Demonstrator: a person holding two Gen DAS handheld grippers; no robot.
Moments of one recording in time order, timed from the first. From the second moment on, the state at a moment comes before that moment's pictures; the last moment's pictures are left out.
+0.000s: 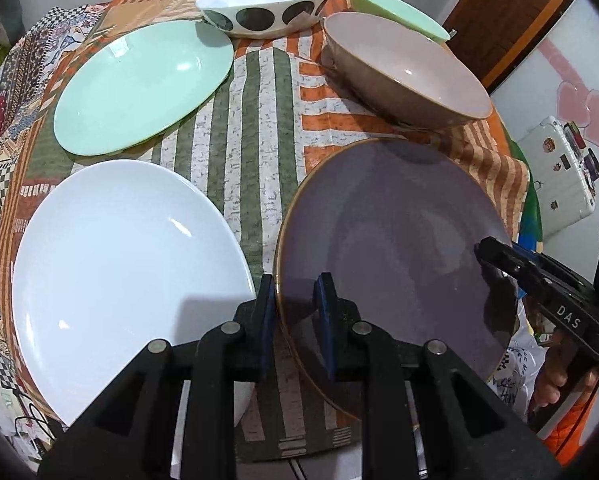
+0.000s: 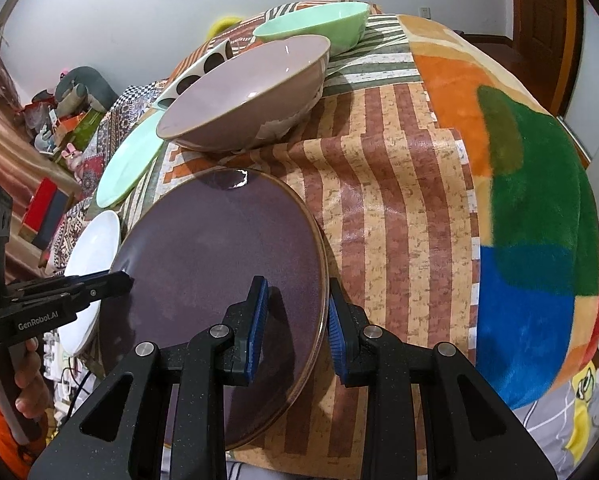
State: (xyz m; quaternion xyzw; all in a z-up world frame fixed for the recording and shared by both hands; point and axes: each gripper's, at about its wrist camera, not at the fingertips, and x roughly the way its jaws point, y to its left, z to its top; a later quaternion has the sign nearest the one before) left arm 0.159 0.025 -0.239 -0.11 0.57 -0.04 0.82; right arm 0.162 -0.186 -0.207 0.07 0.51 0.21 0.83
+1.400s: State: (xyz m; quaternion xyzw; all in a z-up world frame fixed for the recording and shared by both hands) left arm 0.044 0.132 -0.130 -0.13 0.39 0.08 0.91; right arm 0.134 -0.091 -0.113 0.00 0.39 0.29 0.88
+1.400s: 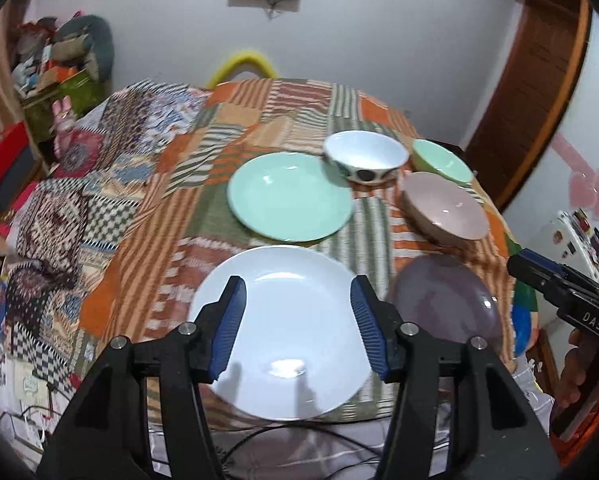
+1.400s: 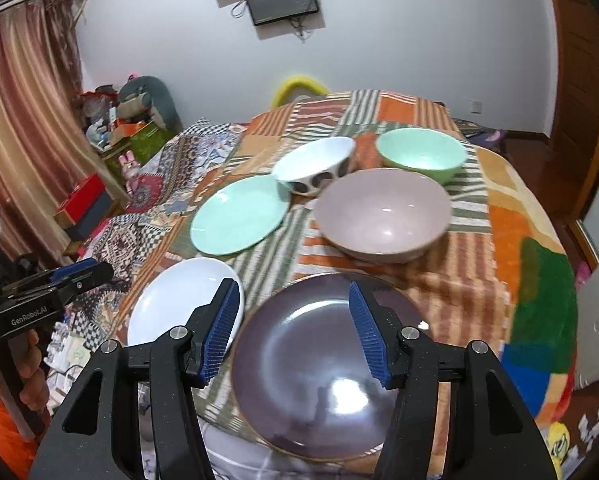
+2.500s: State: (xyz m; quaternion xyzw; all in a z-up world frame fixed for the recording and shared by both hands) left arm 0.041 0.216 -0.253 -0.23 0.50 0.10 0.83; right arm 0.178 0.027 -0.206 -0.09 0.52 0.32 0.79
